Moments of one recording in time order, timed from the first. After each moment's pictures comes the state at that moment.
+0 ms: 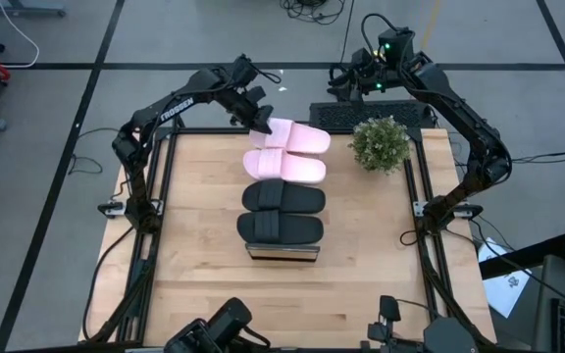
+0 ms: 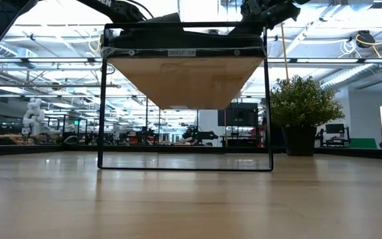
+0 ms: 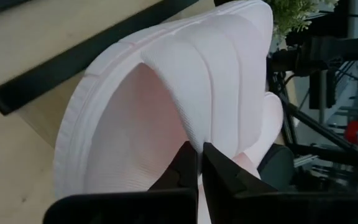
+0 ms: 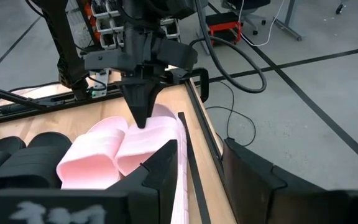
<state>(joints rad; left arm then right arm) 0.77 1.90 1.83 -1.02 0.69 -0.42 -0.93 1.56 1.67 -0.63 -0.70 -0.26</state>
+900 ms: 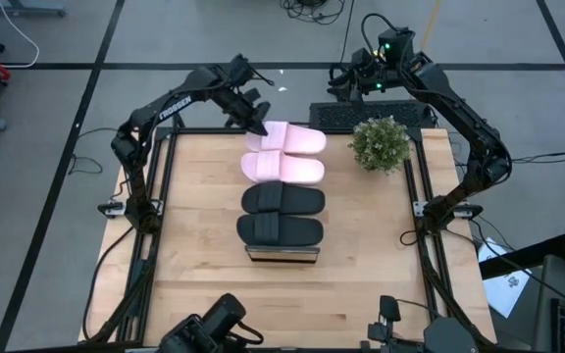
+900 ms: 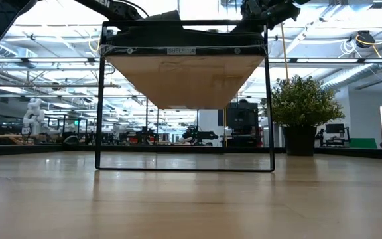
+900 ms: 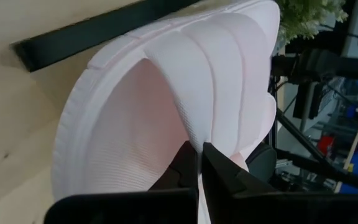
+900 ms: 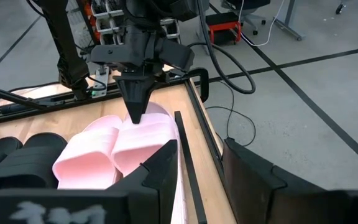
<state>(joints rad) 0.80 1.90 1.83 -1.10 0.74 -0.54 -0.93 1.56 1.67 -0.63 -0.70 -0.26</state>
